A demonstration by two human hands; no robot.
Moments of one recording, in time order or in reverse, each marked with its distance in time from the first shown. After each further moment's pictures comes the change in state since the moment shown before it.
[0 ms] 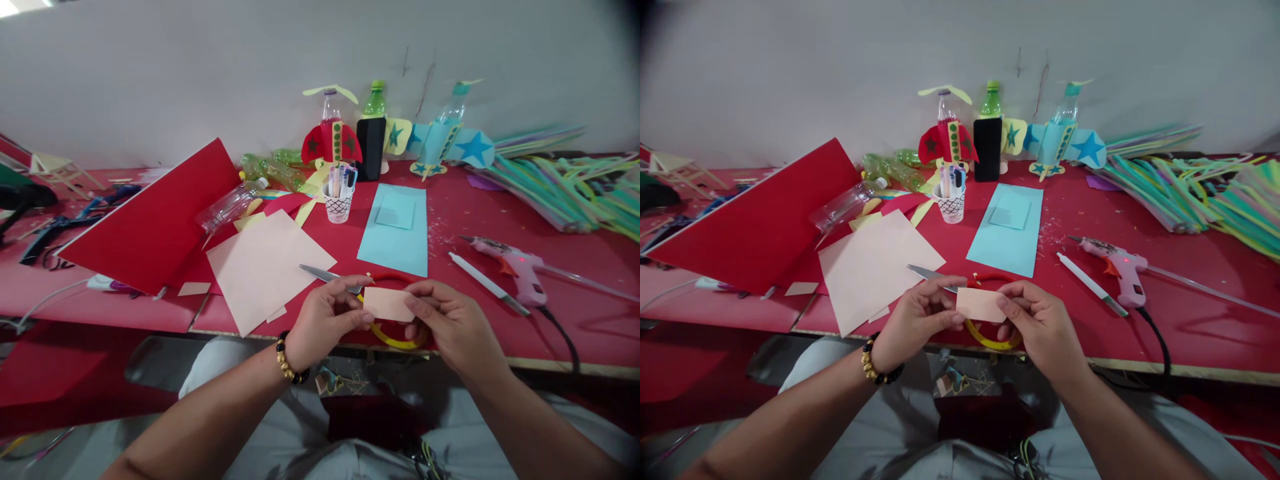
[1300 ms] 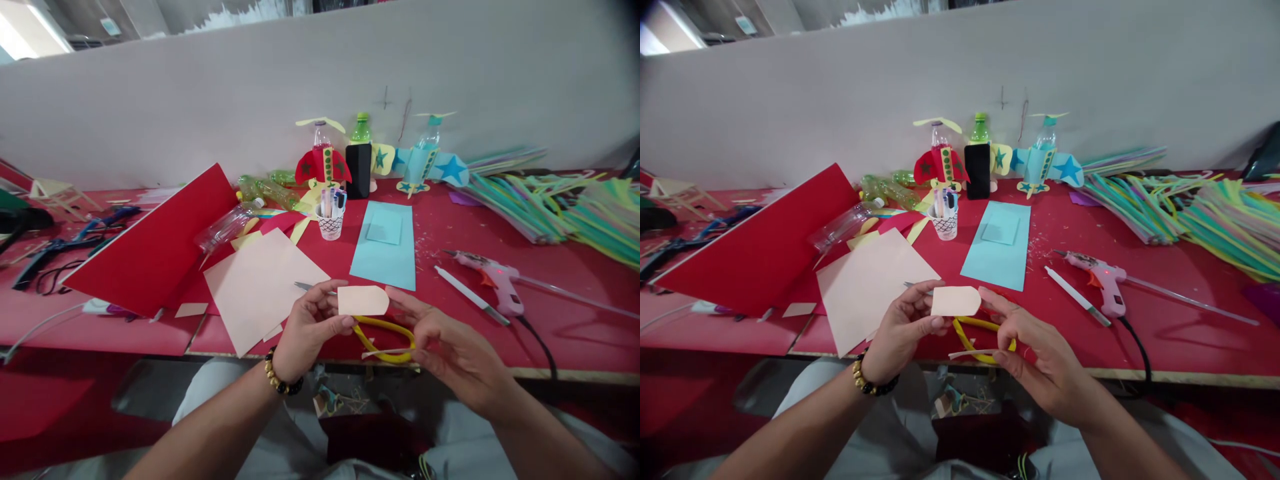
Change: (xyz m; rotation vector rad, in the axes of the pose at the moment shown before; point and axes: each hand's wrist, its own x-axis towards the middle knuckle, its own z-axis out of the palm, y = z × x) left_hand 0.002 0.007 -0.007 -0.262 0.078 0.037; right_hand -0.020 -0.022 -0.021 -0.242 -0.345 -0.440
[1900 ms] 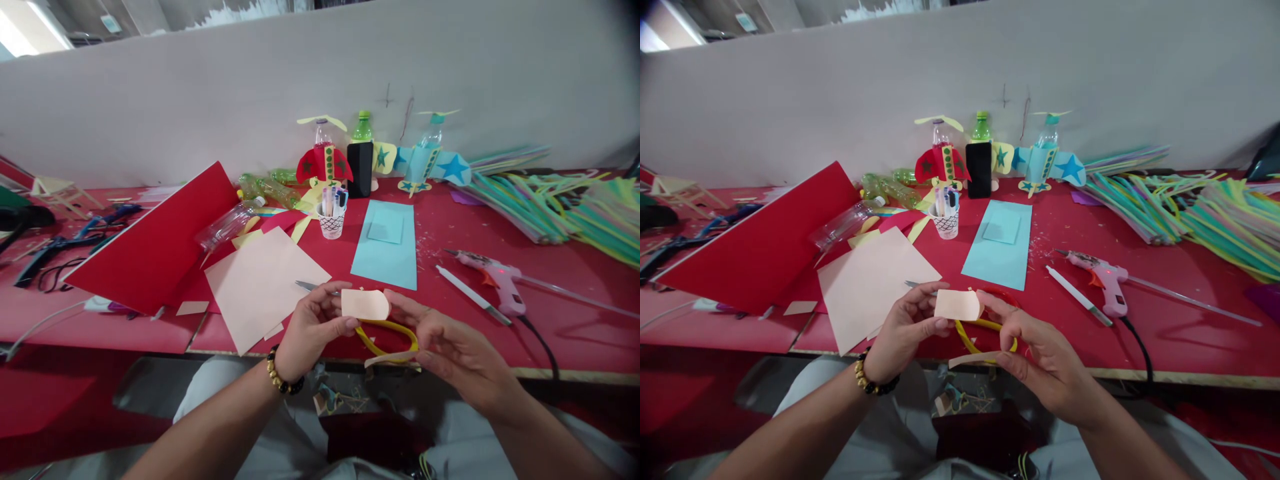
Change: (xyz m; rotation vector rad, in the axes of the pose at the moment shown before) left_hand 0.000 0.000 0.003 0.018 -0.009 -0.006; right_hand -0.001 -0.001 0.003 0.177 0.015 0.091
